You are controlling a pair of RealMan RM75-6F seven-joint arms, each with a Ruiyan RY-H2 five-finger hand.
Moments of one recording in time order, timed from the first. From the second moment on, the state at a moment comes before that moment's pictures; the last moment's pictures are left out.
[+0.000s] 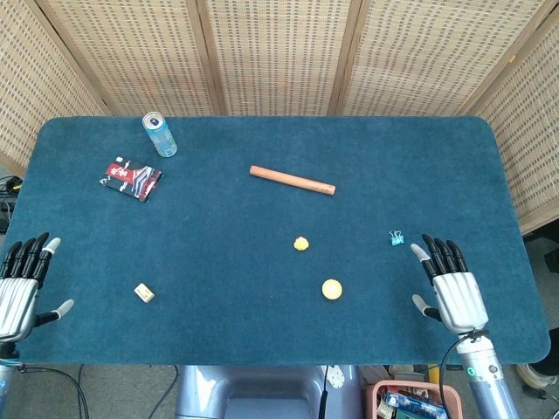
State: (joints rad) left arm -0.10 -1.18 -0.04 -1.58 1.53 1.52 0.12; right arm 0.21 -1.31 0.06 -1.62 -1.52 1.43 -0.26
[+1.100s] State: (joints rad) left arm -0.10 -1.18 -0.06 -1.56 1.49 1.50 0.07; right arm 0.56 -1.53 0.30 -1.65 -1.22 1.11 -0.63
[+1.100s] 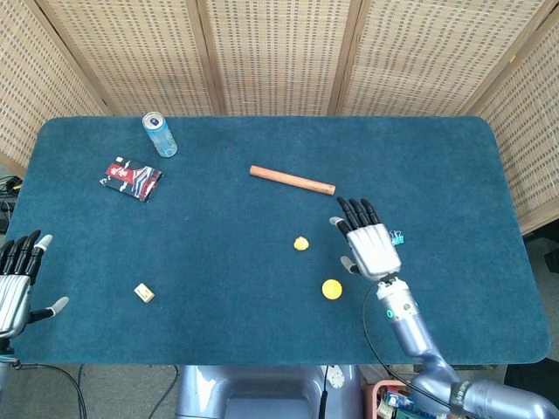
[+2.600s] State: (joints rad) left arm -0.11 -1.17 -0.06 -1.55 1.48 1.49 0.04; right arm 0.94 -1.88 0.33 -1.22 -0.71 0.98 -0.91
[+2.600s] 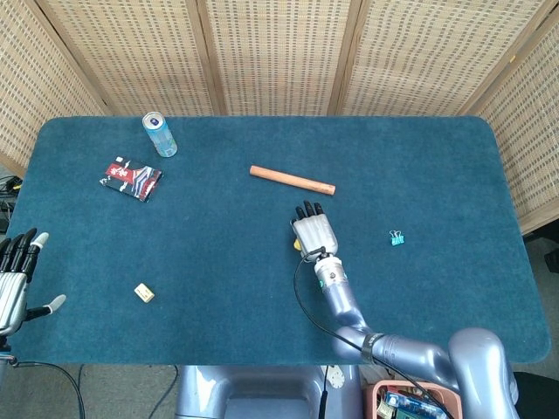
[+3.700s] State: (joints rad) left arm -0.11 -1.17 -0.06 -1.55 1.48 1.49 0.05; right arm 0.96 -1.87 0.29 -1.22 -0.69 0.98 -0.88
